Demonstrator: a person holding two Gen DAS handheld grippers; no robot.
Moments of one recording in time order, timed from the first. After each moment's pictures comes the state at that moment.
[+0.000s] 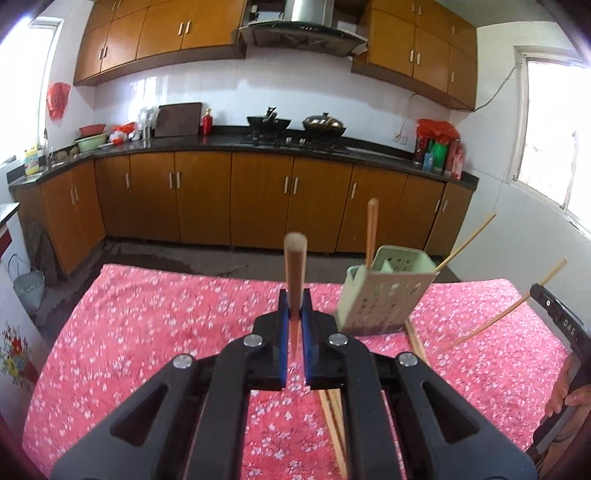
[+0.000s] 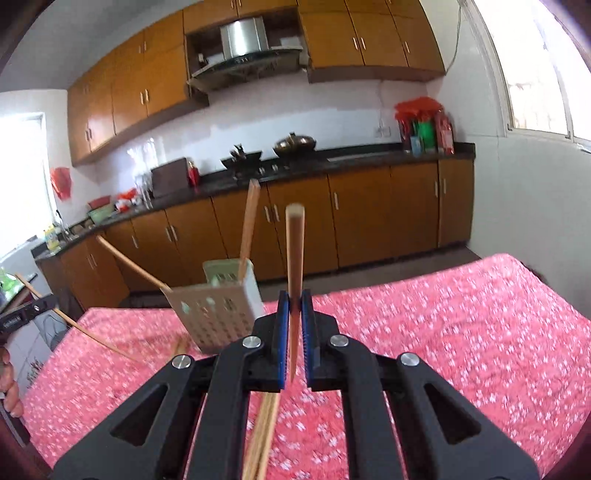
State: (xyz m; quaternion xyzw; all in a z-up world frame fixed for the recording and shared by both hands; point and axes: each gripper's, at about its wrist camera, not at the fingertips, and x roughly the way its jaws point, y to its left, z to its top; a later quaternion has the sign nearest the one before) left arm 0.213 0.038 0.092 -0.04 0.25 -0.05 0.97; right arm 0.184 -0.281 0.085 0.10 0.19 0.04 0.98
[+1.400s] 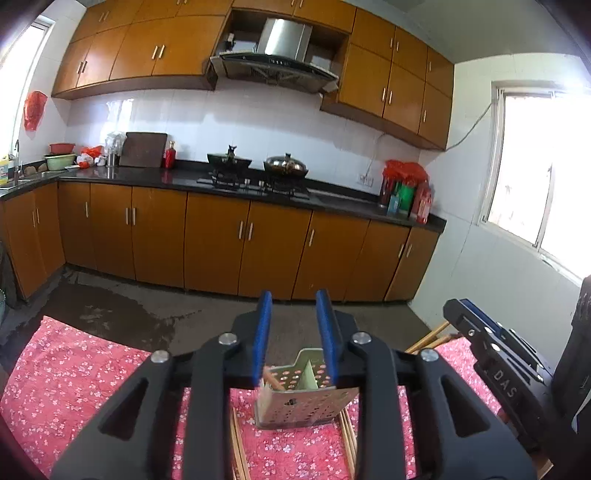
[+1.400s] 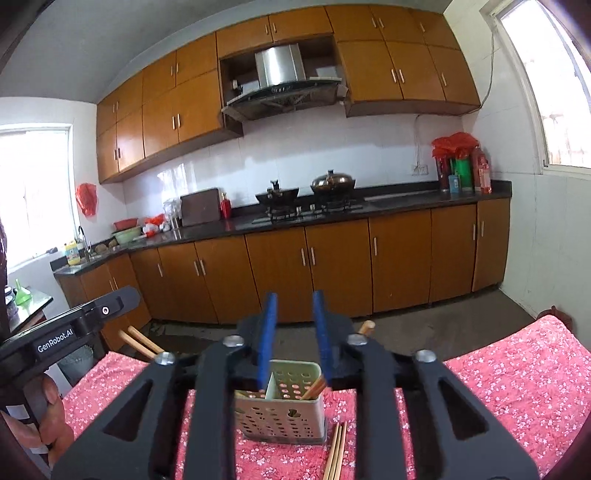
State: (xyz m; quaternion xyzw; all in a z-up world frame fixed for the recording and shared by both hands) left arm 0.293 -0.035 0.152 -0.08 0.18 -0.10 0.98; right arm 0.249 -0.228 0.144 0.08 0.12 0.08 0.99
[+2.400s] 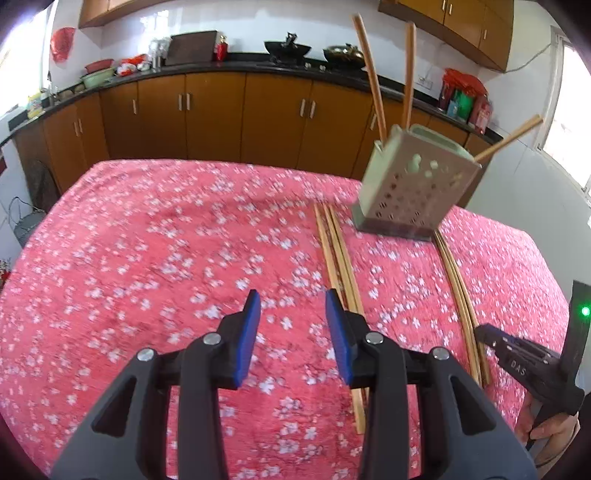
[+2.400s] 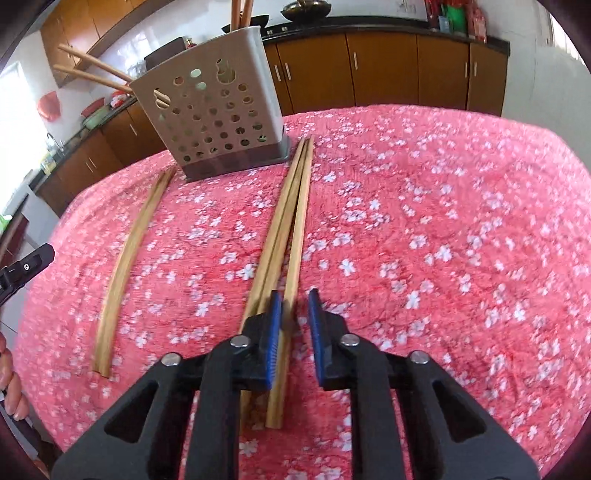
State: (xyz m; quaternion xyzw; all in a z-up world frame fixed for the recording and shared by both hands) left arm 0.214 0.030 -0.038 -0.07 0.39 -0.02 0.92; right arm 0.218 -0.231 -0.075 0.07 0.44 0.05 0.89
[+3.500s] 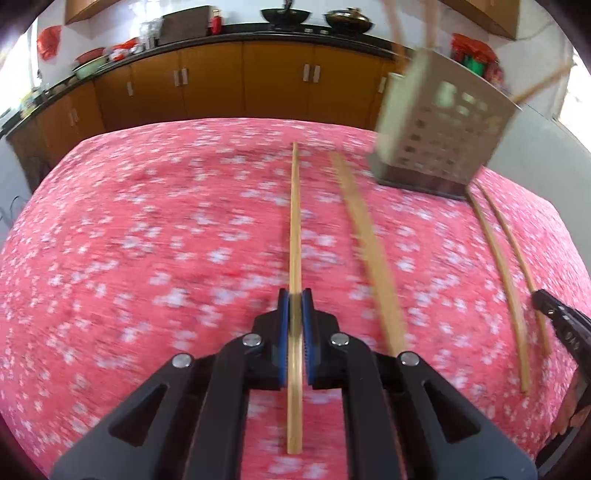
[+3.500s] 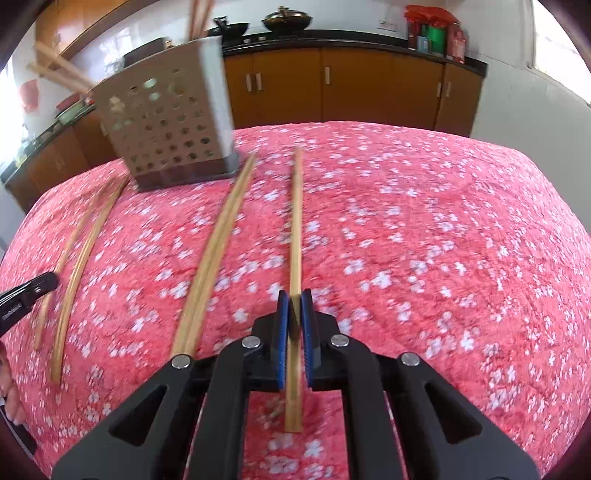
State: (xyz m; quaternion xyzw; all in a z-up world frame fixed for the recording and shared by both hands) left arm 0.252 0.023 -0.090 -0.04 0.44 0.00 0.90; right arm 0.225 -0.263 -0.079 0.06 0.43 -0.01 0.90
